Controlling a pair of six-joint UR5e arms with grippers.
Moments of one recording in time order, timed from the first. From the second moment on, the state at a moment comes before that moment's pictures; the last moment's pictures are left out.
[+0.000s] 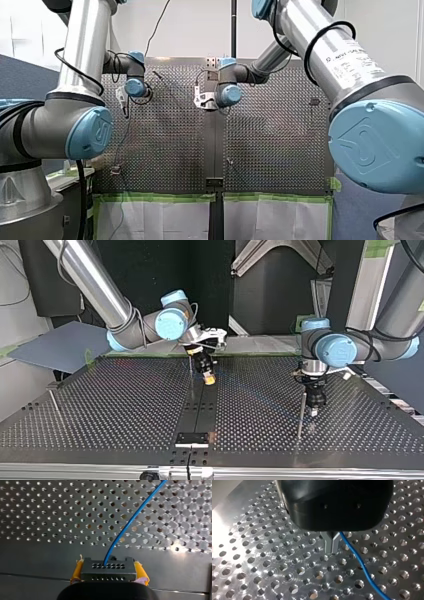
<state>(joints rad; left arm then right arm) 0.04 -1.83 -1.69 -2.68 -1.64 -1.84 2.30 -0.91 1.21 -0.21 1.53 1.55</state>
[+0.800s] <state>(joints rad) 0.03 -1.83 -1.69 -2.68 -1.64 -1.89 2.30 -0.91 1.23 -0.20 1.53 1.55</state>
